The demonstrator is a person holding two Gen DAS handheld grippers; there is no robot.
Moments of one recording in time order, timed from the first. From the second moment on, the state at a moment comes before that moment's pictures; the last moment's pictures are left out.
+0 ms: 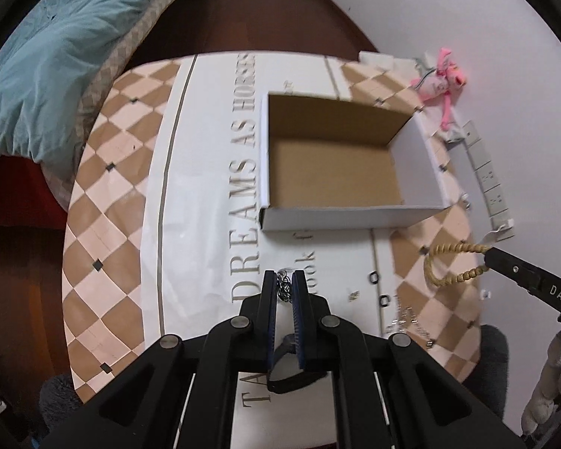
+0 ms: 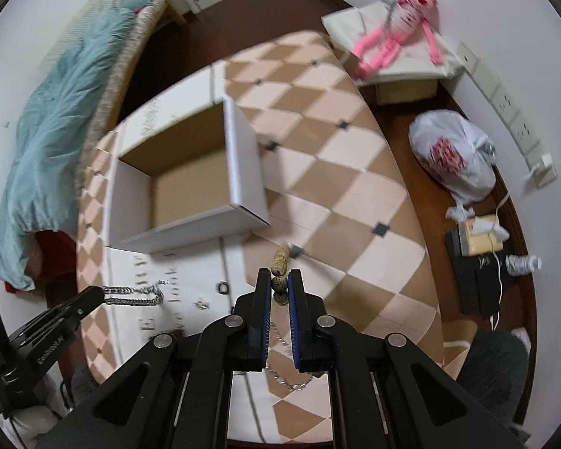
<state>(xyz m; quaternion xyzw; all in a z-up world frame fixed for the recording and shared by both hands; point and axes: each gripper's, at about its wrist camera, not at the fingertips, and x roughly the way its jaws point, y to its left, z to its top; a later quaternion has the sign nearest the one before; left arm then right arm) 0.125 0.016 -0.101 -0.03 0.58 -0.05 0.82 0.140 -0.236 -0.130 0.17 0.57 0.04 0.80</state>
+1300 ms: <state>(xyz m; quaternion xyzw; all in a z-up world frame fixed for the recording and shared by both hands) 0.258 0.008 -0.086 -0.04 0.57 -0.03 0.82 0.275 -0.179 -0.128 0.08 0.61 0.10 0.78</state>
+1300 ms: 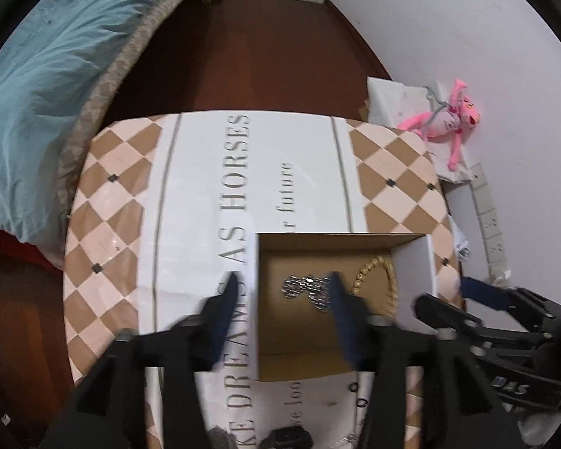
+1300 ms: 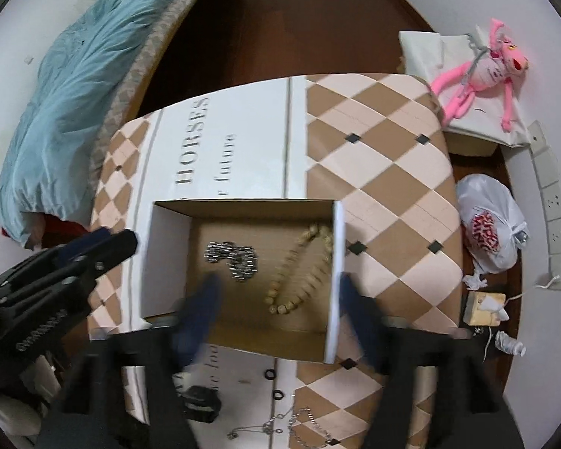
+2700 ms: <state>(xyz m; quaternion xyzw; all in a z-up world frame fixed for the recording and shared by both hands) 0.126 -0.010 -0.010 0.00 0.45 0.02 0.89 0.129 -0.196 -0.027 -0.01 0.45 -0.02 0.89</state>
